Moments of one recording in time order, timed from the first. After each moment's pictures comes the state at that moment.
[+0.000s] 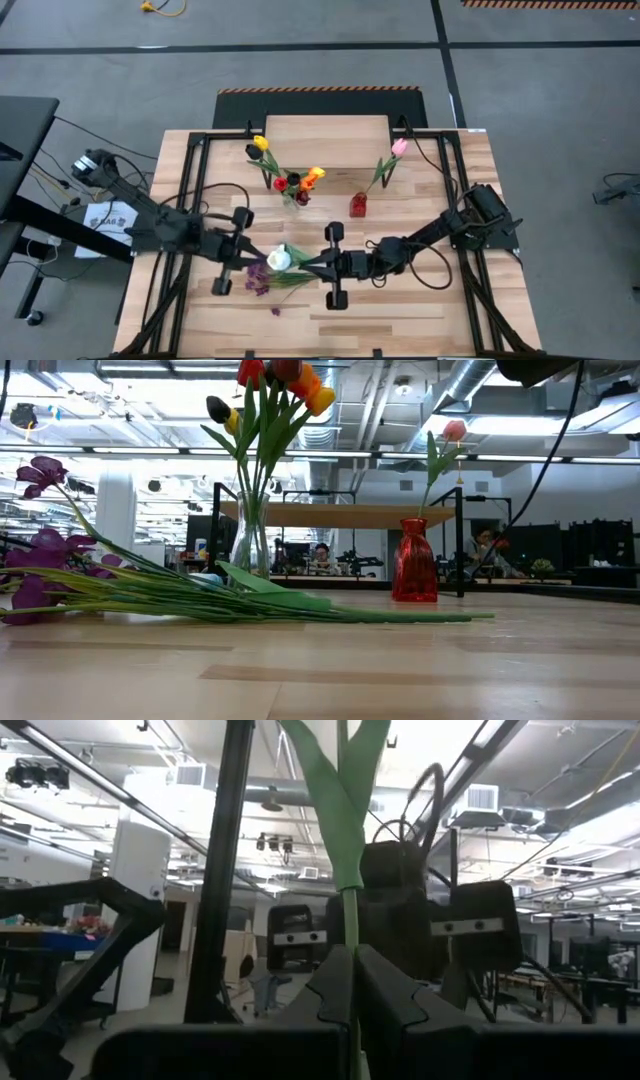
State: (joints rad) left arm -0.60 1.01 0.71 0.47 -0.35 0.20; right arm 0.43 1.94 1.07 1.37 0.27 -0.30
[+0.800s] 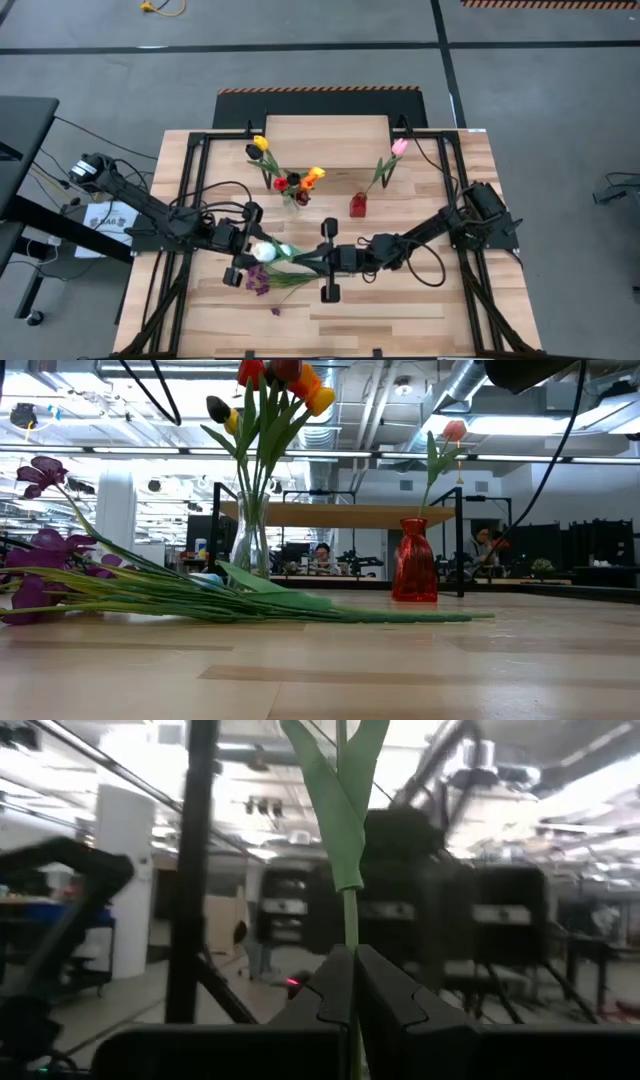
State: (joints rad) left arm -0.47 1.05 0.58 0.70 -0.24 0.08; right arm 0.39 1.94 1.07 1.27 0.27 -0.24
